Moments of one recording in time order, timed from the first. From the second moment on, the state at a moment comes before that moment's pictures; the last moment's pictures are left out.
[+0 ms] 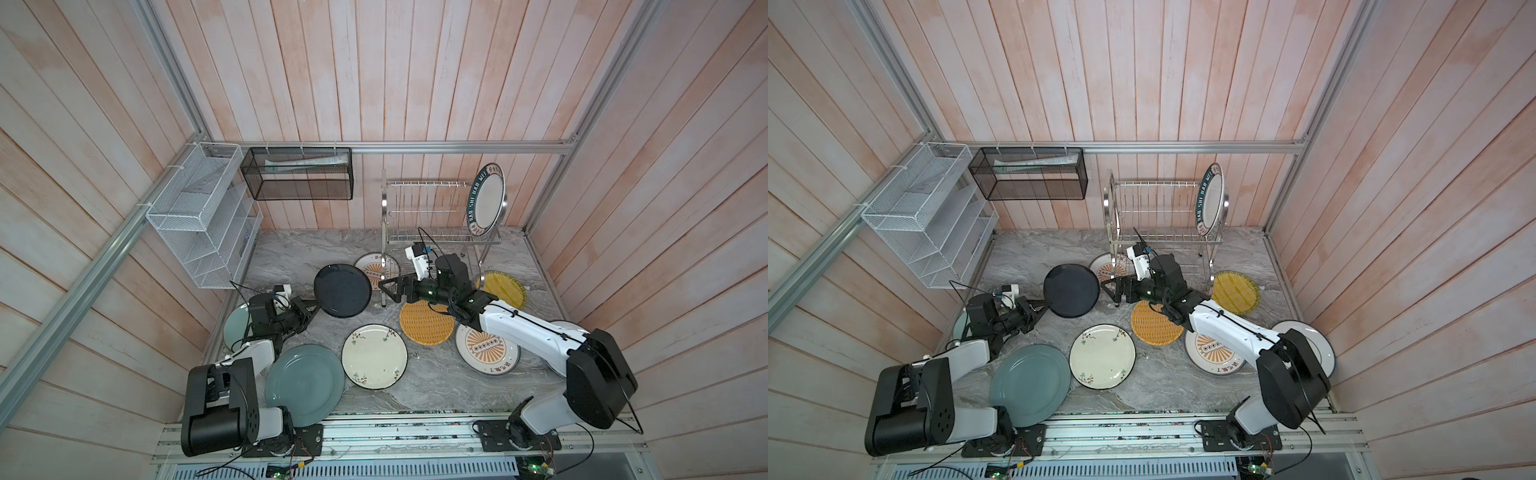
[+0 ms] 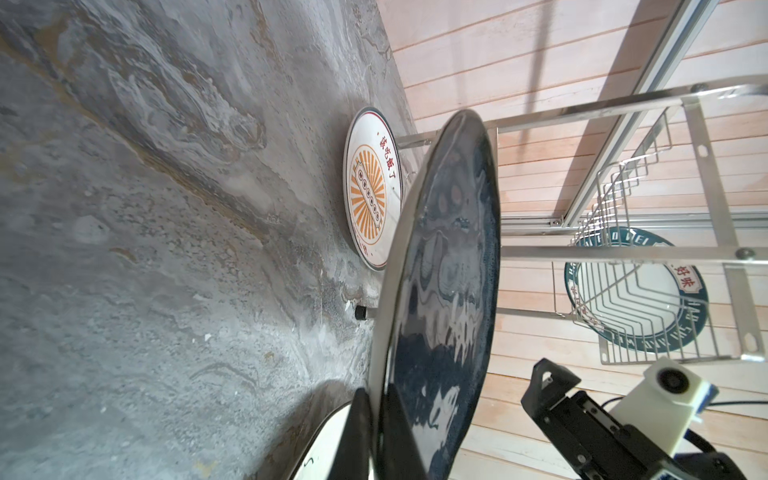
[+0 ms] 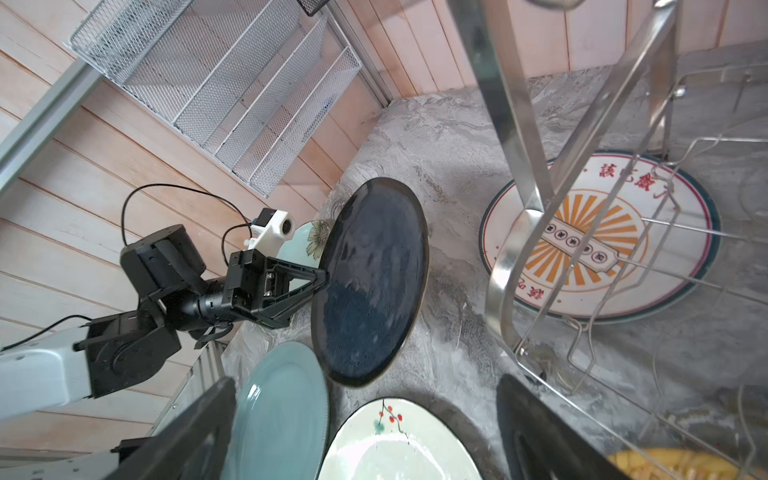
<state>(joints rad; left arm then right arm) 0.16 1.36 0.44 0.40 0.85 -0.96 0.68 1.54 1.05 0.12 -0.42 0.53</state>
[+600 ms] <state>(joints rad) 0.07 1.22 0.44 0.37 0.87 -0.97 0.69 1.66 1.15 0.03 -0.50 0.50</state>
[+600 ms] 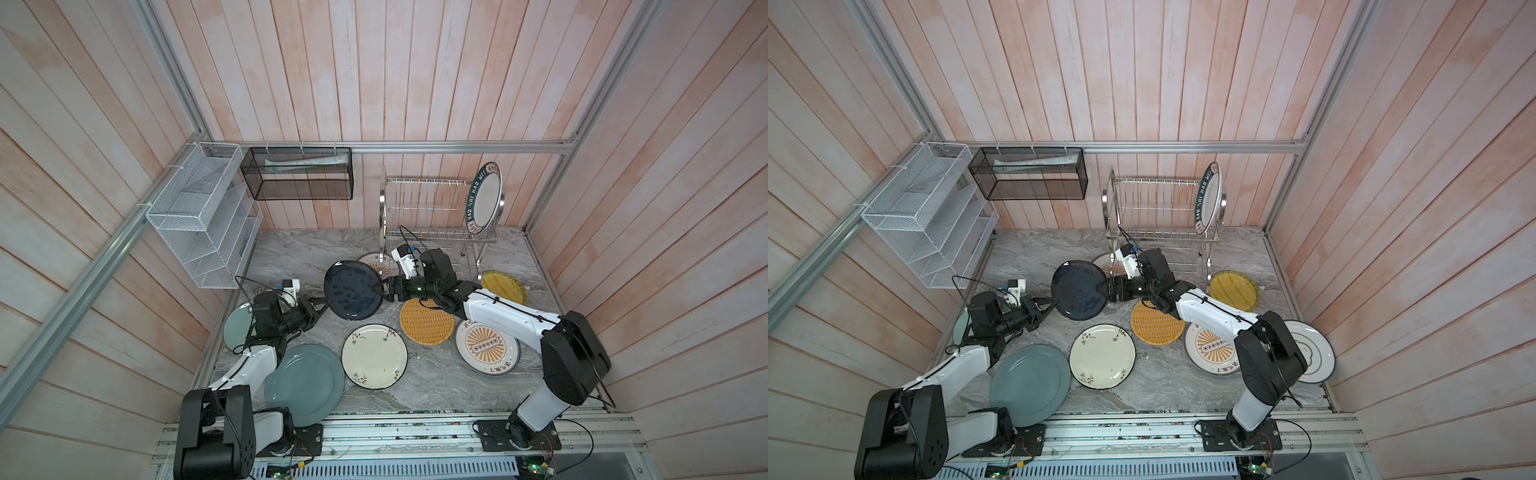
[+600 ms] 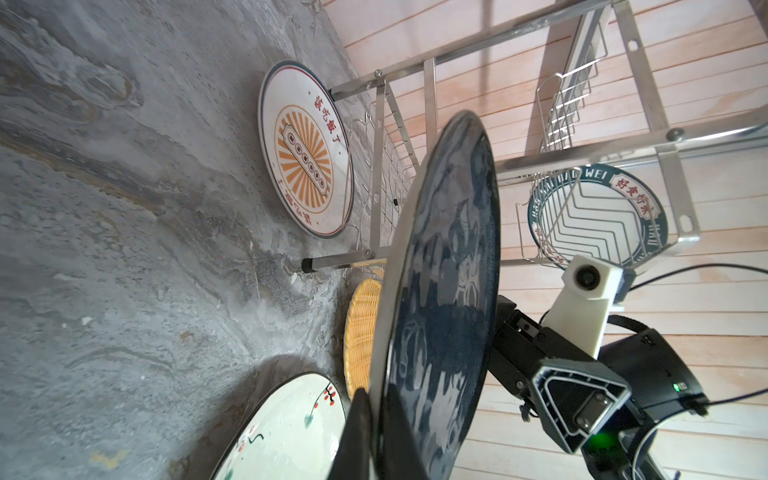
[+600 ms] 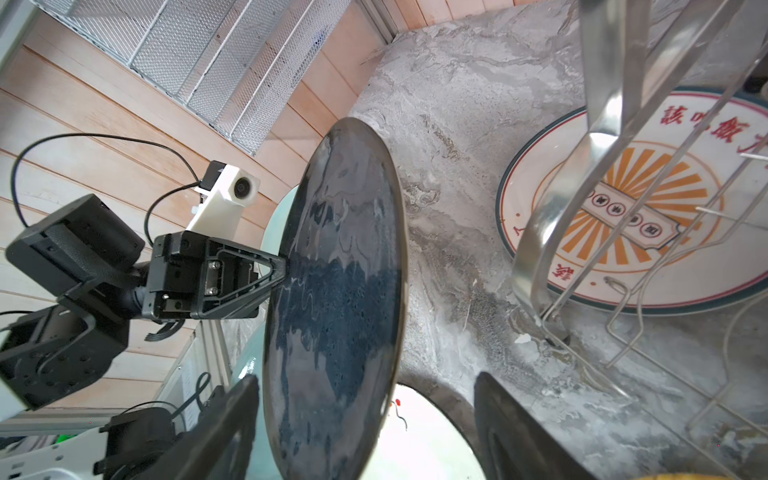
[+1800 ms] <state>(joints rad) 0.01 1.19 0.48 0.28 0.86 -0.85 0.68 1.64 1.11 0.05 -0.51 0.63</state>
